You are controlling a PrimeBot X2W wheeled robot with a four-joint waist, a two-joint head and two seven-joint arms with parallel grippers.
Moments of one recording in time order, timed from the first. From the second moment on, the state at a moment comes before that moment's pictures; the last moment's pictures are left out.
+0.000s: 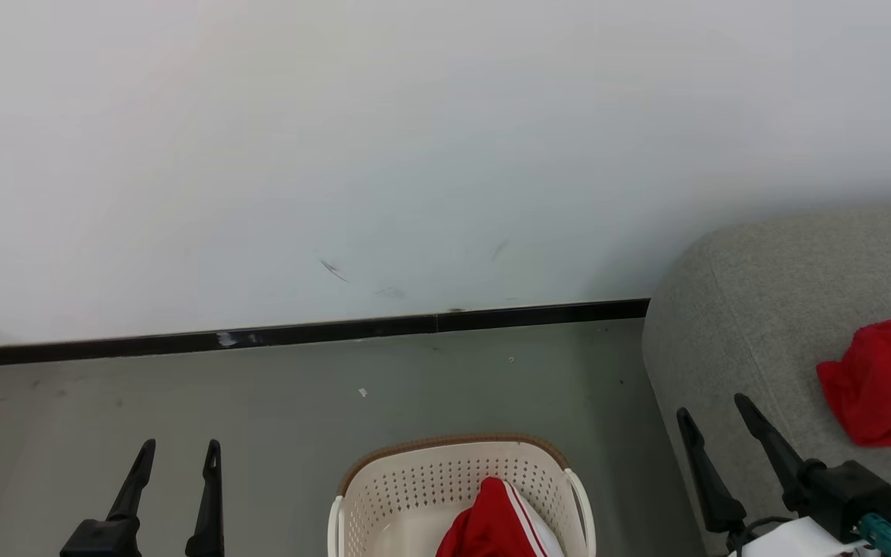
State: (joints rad) left arm 0.08 0.18 -0.16 0.07 -0.33 0.16 -0.25; right arm 0.10 -0.04 0.01 0.00 0.01 0.13 -0.26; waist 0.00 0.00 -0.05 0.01
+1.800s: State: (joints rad) left arm -0.23 0.13 -0.47 0.35 -0.23 -0.04 -0.10; right arm 0.14 -0.04 -0.06 -0.17 0.06 0.13 -0.26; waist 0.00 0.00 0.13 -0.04
